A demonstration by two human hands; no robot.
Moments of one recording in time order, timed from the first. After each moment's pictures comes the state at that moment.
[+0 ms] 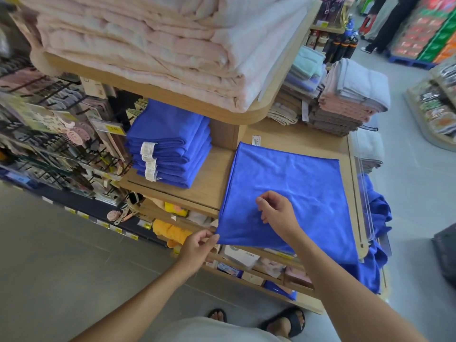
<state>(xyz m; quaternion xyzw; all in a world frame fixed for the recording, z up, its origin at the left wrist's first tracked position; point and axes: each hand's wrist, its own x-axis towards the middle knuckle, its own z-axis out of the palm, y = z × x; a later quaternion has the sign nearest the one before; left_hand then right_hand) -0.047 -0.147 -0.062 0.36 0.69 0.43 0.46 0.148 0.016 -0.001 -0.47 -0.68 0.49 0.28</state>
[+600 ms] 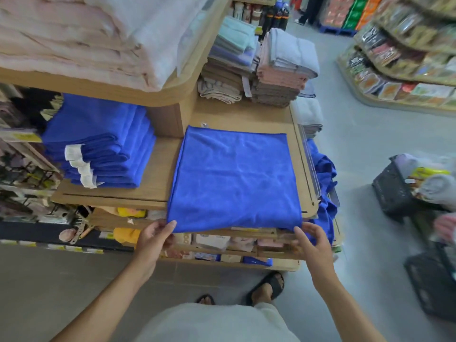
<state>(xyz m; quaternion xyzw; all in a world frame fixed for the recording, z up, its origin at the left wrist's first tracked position) -0.056 -0.134 -0.076 0.23 0.63 0.53 0.52 0.327 -0.094 -0.044 -0.68 -0.41 0.45 0.41</state>
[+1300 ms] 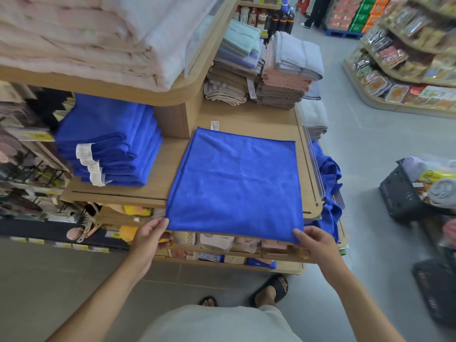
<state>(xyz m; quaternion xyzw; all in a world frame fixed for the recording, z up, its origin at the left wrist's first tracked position) -0.073 -0.143 -0.055 0.20 0.63 0.52 0.54 0.336 -0.078 -0.024 -0.67 -0.41 0.53 0.31</state>
